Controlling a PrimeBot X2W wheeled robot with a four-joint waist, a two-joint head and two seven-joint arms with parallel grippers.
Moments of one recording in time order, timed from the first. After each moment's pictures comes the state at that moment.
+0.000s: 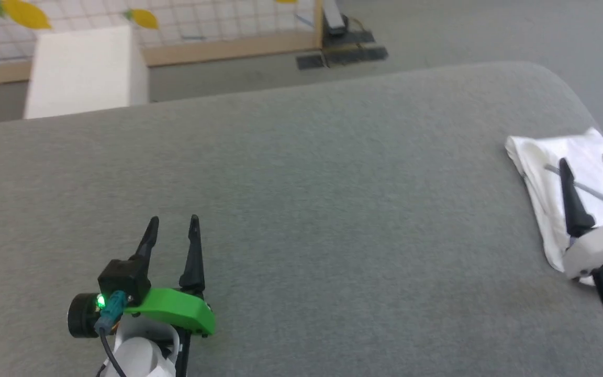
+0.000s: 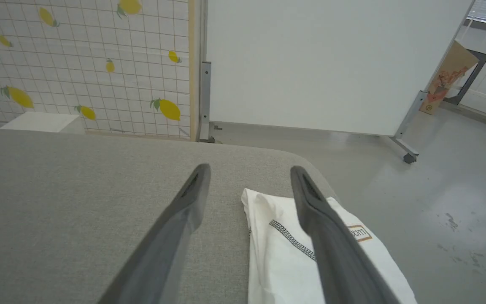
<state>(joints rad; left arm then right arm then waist) -0.13 0.08 -0.07 0.21 -0.18 -0.02 -0.25 -0.30 -0.33 -0.08 0.32 0.16 0.13 -0.10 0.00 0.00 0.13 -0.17</state>
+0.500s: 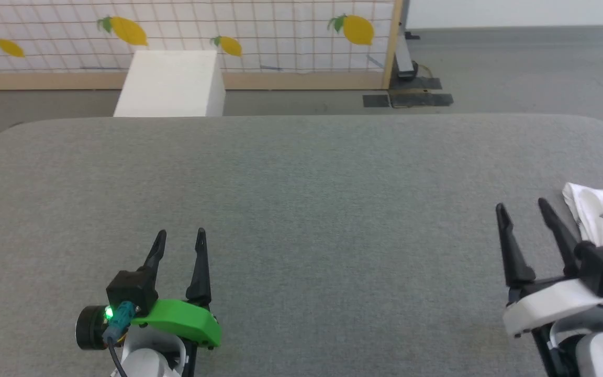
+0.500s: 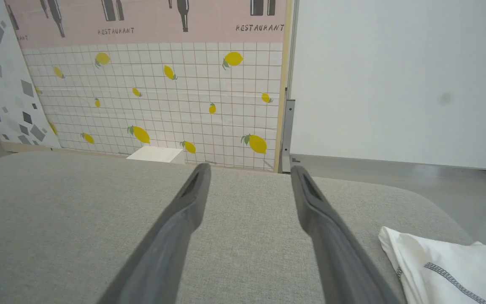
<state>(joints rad) -0.10 0.07 -0.08 0.22 -0.19 -0.02 -0.25 -0.06 -0.14 -0.04 0.05 0.14 0.13 -0.12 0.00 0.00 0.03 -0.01</state>
